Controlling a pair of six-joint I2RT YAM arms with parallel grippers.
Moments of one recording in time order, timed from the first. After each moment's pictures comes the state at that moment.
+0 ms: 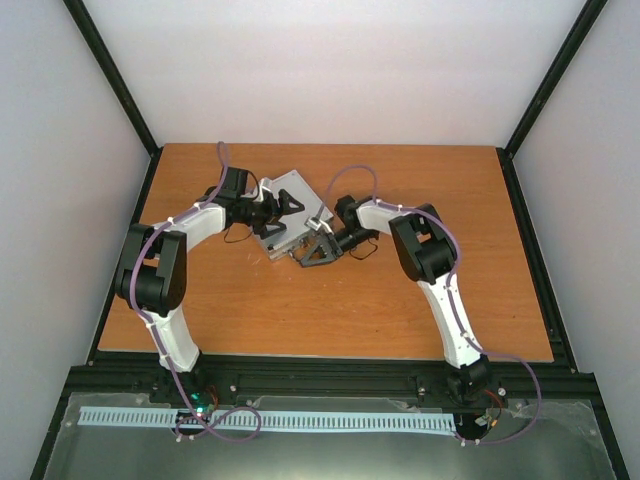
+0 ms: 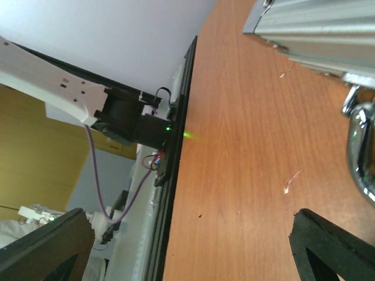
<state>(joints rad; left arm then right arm) -0.22 1.83 1.19 -0.24 0.77 -0.74 0.51 2.44 1.73 -0.89 -1.45 -0.50</state>
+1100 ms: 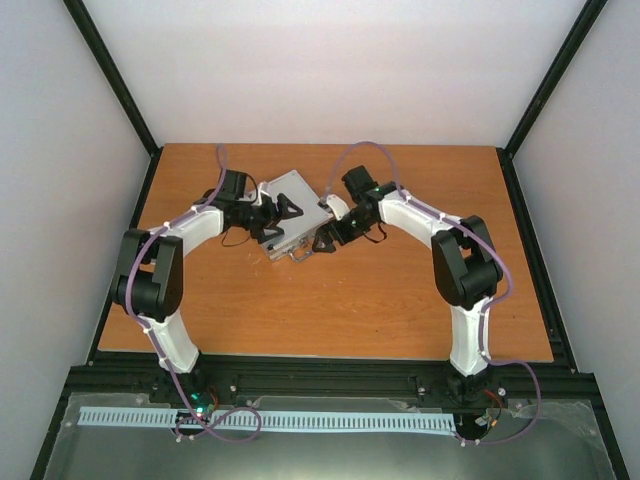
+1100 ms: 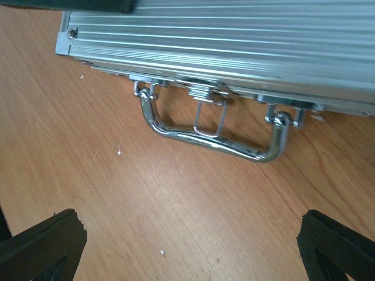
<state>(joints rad) -0.22 1.79 1.16 -0.29 0.75 -0.72 0.51 2.03 1.55 -0.74 -0.59 -0.12</state>
